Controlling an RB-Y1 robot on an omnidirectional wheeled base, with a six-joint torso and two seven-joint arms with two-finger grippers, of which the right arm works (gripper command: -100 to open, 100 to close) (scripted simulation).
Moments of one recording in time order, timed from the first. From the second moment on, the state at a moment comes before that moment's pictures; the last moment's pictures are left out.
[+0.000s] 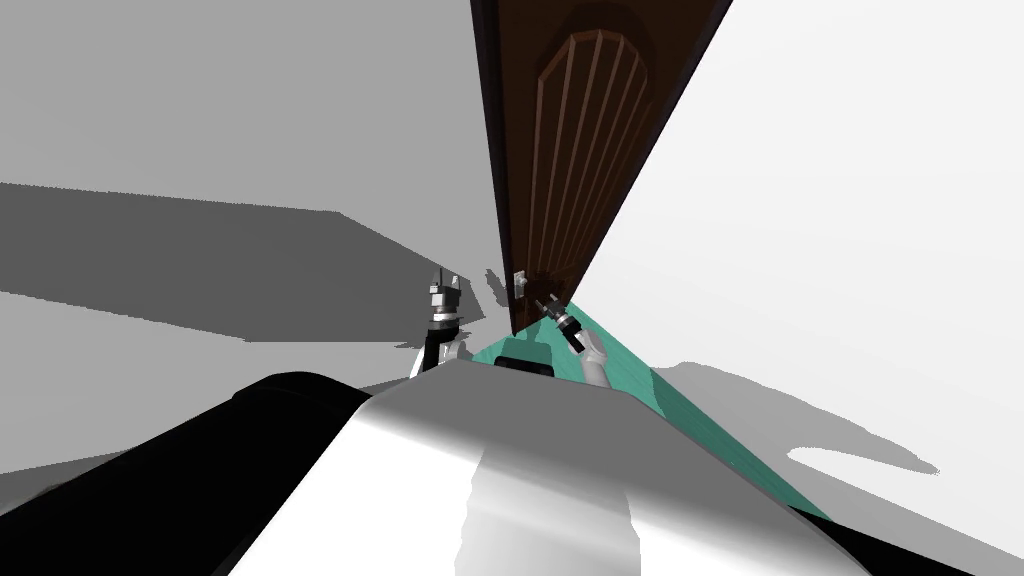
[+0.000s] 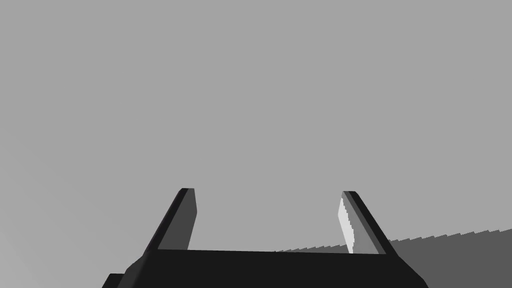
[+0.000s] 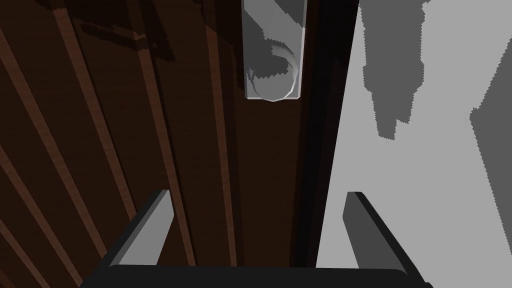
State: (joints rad) arm -0.10 0.01 -0.13 -1.20 1.25 -0.77 0.42
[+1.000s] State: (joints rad) arm -0.17 -0.01 -0.06 -1.10 1.14 -0.66 0.56
